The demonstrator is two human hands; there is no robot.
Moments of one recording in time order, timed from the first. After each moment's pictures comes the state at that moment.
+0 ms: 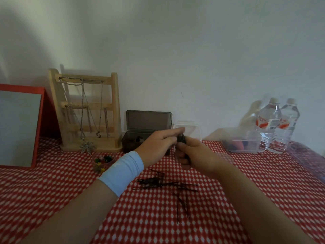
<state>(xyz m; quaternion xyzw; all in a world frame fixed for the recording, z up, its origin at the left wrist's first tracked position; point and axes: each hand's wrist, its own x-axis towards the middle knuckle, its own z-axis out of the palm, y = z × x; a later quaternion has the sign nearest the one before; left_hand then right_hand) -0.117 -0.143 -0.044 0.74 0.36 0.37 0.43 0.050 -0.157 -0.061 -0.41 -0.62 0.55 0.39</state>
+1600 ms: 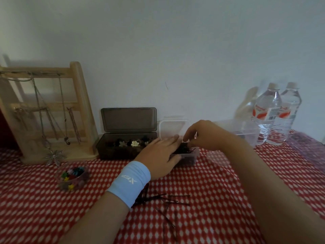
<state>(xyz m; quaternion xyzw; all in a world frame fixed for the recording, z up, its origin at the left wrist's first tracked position) -0.066 -0.071 -0.103 0.91 0.38 0.15 0.01 0.136 -0.072 -0.044 -0.61 -0.77 0.10 0.14</state>
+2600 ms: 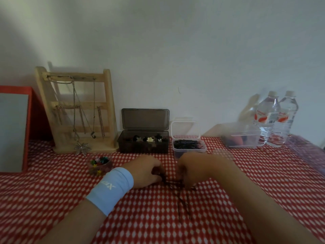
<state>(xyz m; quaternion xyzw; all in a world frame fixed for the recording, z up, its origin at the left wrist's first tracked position) -0.147 -0.136 -0.091 0.87 0.46 0.05 0.16 0.049 -0.159 -0.058 -0.58 -0.80 0.16 -0.08</state>
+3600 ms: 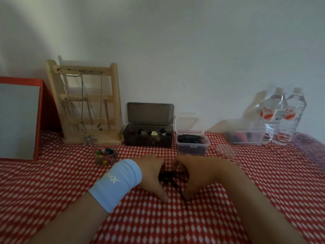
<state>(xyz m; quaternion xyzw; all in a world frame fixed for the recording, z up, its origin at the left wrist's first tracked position) -0.139 -0.170 -0.072 0.86 0.48 -0.11 0.12 0.052 -0.177 -0.069 -0.55 -0.81 0.21 -0.07</state>
